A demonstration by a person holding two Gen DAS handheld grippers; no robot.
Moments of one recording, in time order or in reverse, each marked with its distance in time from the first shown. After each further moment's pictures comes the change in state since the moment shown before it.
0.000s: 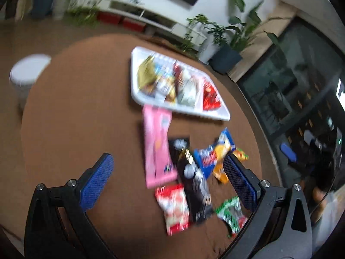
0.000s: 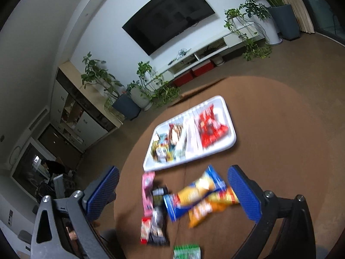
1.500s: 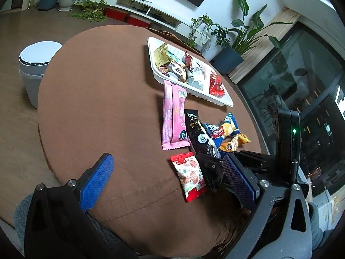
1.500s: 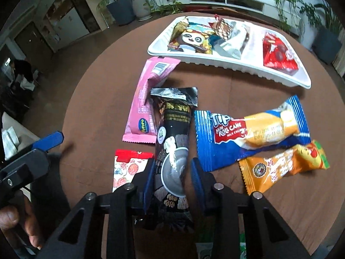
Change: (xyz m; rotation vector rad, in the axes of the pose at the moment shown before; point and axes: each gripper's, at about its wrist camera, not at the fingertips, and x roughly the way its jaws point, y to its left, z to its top) left arm -0.024 0.021 -0.036 -0.026 -0.011 -0.006; right arm 0.174 0.085 -0.105 -0.439 0.518 -0.260
